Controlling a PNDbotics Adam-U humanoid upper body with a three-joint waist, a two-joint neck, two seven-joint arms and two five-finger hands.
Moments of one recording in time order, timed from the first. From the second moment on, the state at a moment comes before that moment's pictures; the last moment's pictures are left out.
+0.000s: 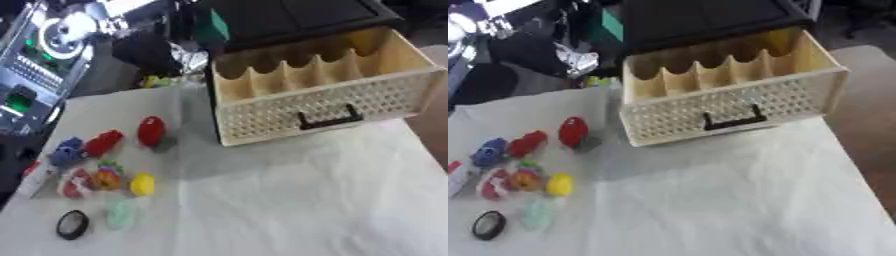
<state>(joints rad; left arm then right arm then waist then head) -1.18 0.46 -0.33 -1.53 -0.42 0.17 -0.52 -0.56 -0.75 -0.15 -1.99 -0.05 0.23 -0.38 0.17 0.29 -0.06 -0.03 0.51</state>
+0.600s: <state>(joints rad) -1.19 0.43 -0.34 -1.46 -0.46 0.14 -0.47 -0.56 -0.74 -0.15 -1.99 -0.05 0.23 -0.38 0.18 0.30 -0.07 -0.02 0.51</state>
